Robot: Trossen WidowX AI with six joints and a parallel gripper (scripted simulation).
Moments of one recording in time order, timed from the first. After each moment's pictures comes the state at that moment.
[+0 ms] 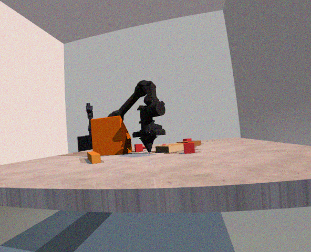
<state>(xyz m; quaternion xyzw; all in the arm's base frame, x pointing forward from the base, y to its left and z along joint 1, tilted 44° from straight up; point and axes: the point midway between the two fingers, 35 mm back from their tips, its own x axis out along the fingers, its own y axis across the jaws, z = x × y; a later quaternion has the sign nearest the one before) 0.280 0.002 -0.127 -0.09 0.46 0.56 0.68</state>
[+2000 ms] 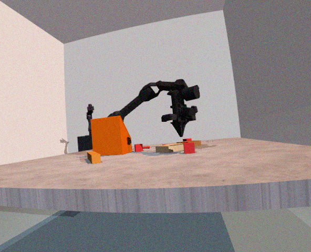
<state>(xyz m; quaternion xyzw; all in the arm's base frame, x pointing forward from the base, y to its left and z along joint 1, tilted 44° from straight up) 0.433 -0.008 -0.068 0.39 0.72 0.11 0.57</state>
